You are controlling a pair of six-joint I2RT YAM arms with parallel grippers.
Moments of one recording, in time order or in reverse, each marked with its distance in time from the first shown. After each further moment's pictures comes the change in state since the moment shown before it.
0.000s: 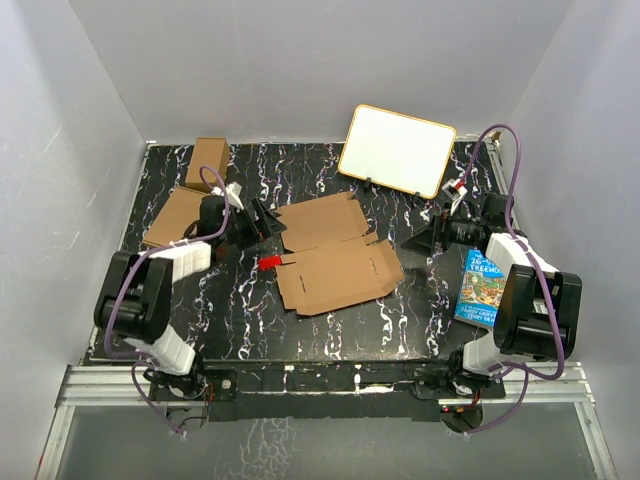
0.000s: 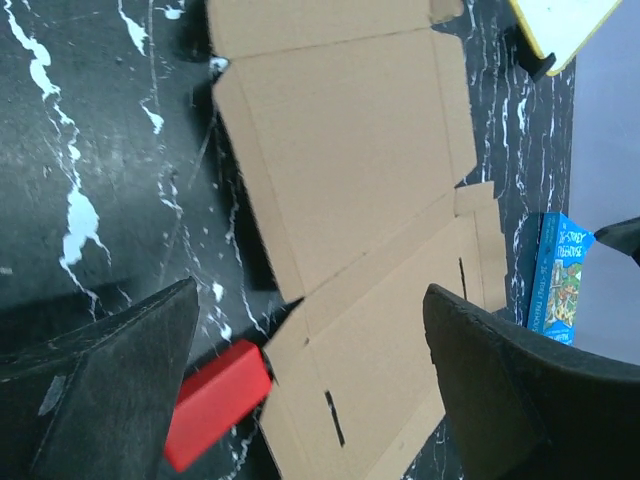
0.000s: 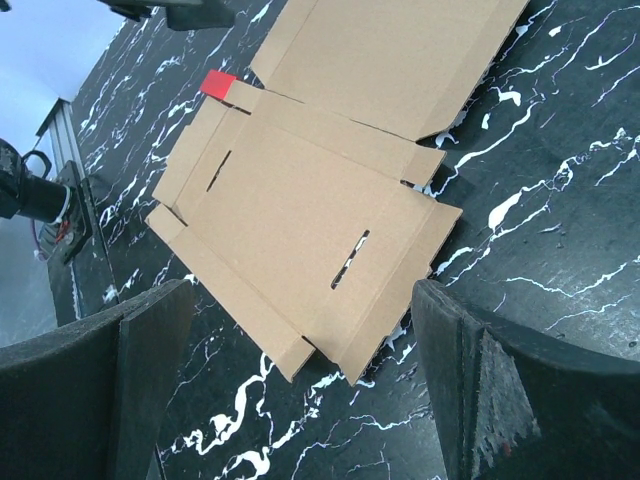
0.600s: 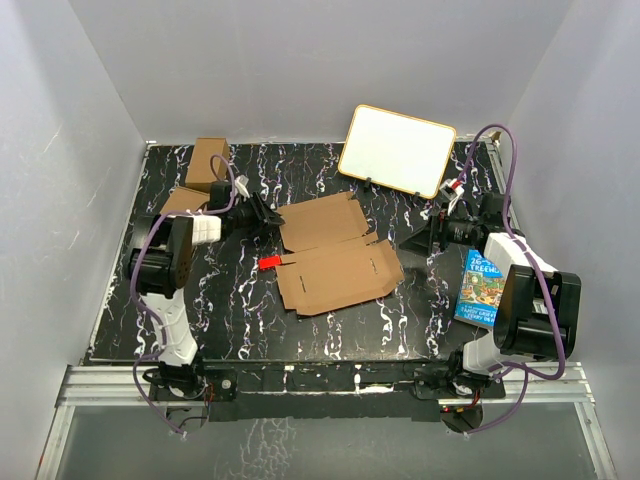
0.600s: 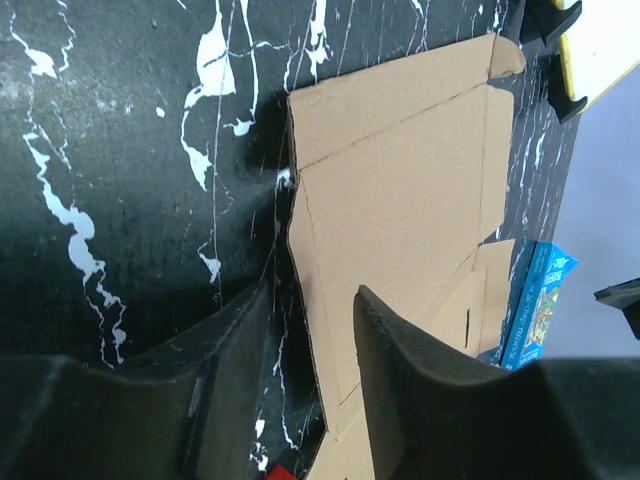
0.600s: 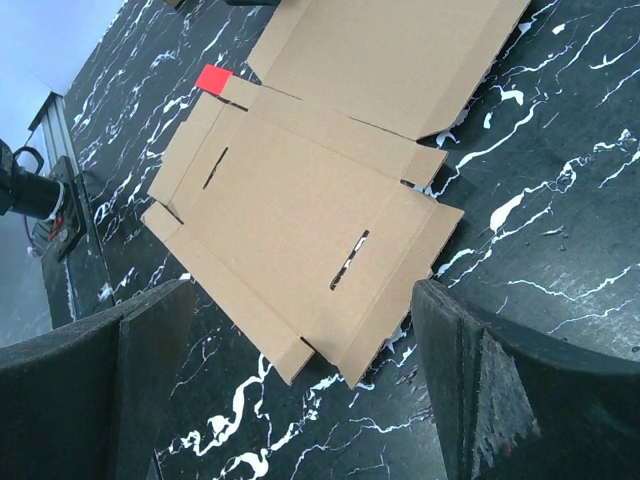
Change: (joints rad) left arm 0.055 0.397 0.300 -0.036 0.126 -0.050; right arm 0.019 0.000 0.005 -0.006 0.023 -0.003
